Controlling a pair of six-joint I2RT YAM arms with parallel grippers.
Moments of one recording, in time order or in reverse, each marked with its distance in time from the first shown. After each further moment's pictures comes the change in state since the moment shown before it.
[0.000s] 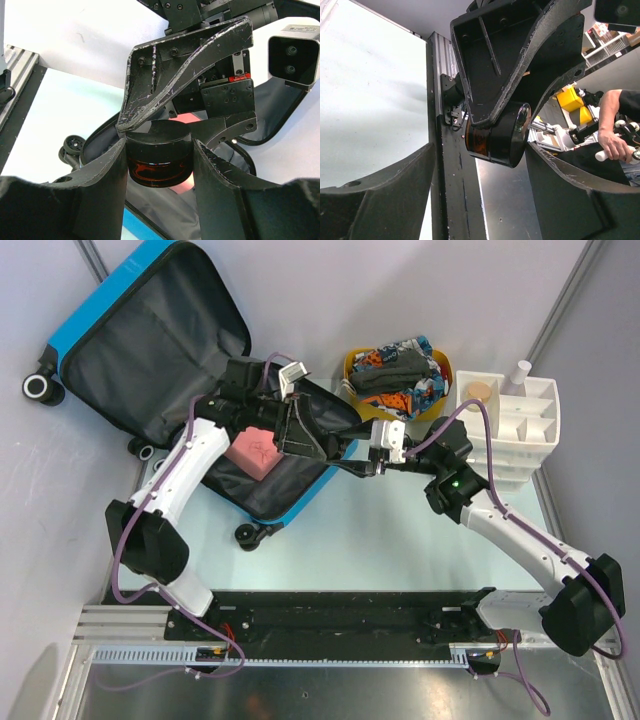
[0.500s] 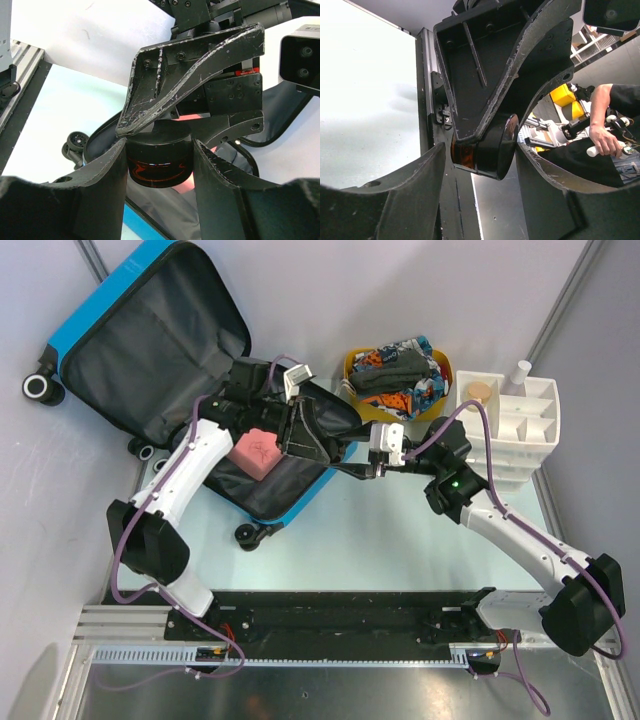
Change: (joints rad) left arm -0.028 0.000 0.002 -0.003 0.019 -0.017; right arm 0.001 0.000 -0.002 -0.015 -0.026 -0.024
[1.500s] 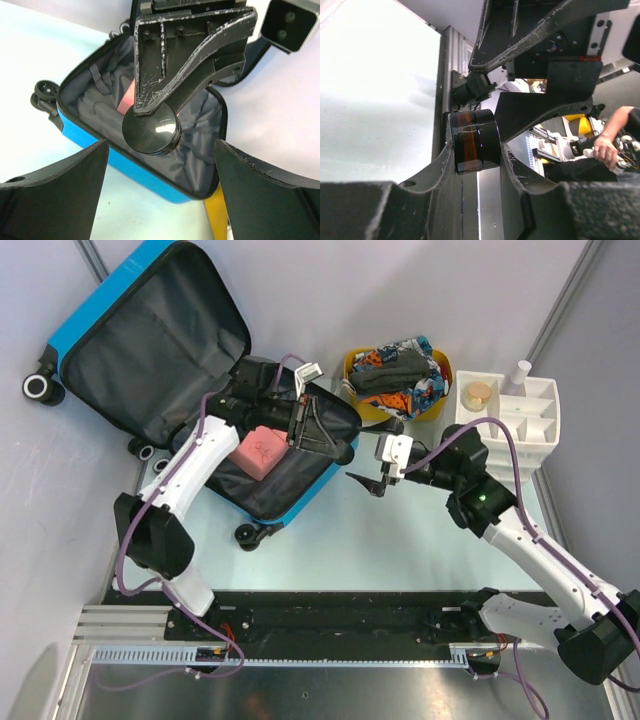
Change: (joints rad) left arm -0.017 0.042 0.032 -0.003 -0.111 -0.061; right arm -0.016 -0.163 -0.004 -0.369 0.214 -0.225
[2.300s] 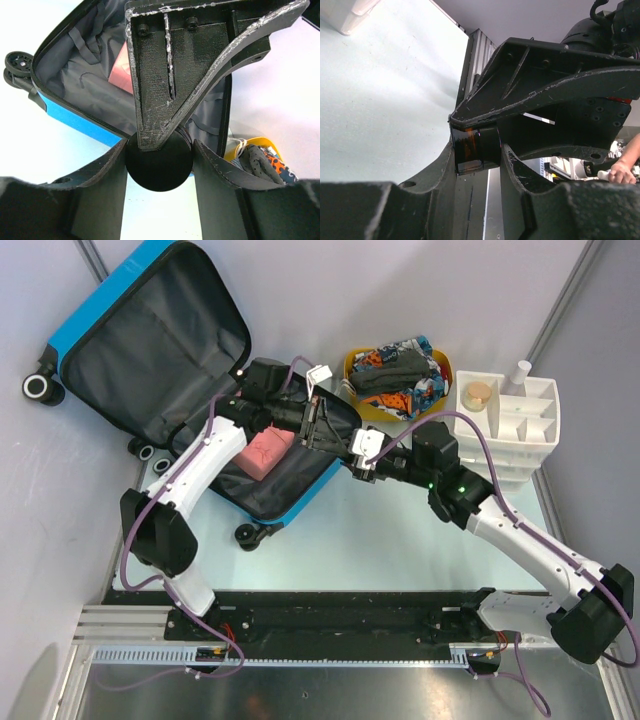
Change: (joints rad) left arm -0.040 0.025 0.000 0.040 -0.191 -0.069; right arm 0.082 0.109 0.053 -0.104 0.248 -0.027
